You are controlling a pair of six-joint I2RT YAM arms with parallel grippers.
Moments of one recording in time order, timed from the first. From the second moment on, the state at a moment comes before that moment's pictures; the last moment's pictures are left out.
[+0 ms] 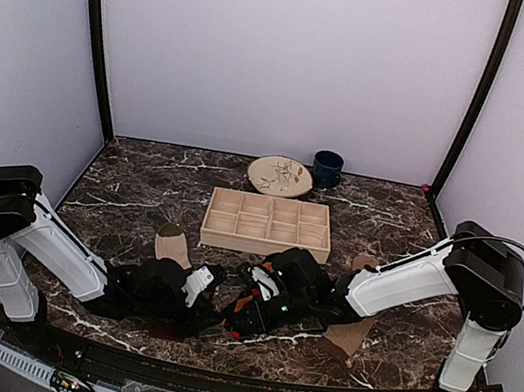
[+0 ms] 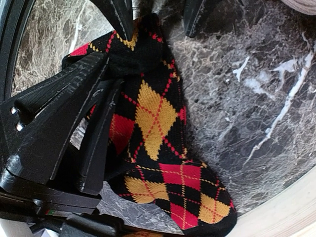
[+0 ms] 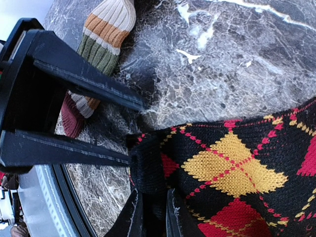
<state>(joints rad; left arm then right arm) -1.12 1.64 0.43 0.55 -0.07 -0.31 1.08 1.86 0.87 0.17 -0.39 0.53</state>
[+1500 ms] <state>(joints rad) -1.10 1.79 0.54 0.61 0.02 -0.32 1.15 1.79 0.92 -0.05 -0.02 0.39</state>
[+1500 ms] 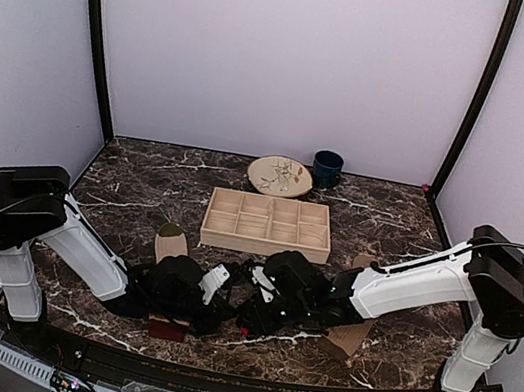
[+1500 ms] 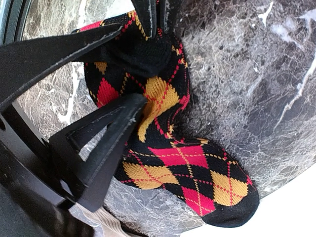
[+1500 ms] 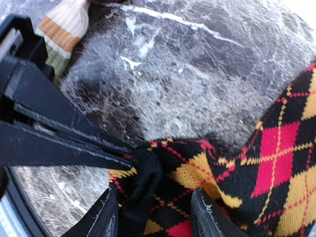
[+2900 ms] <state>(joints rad) -1.10 1.78 0.54 0.61 0.01 -0.34 1.53 1.79 0.94 -0.17 0.65 0.27</state>
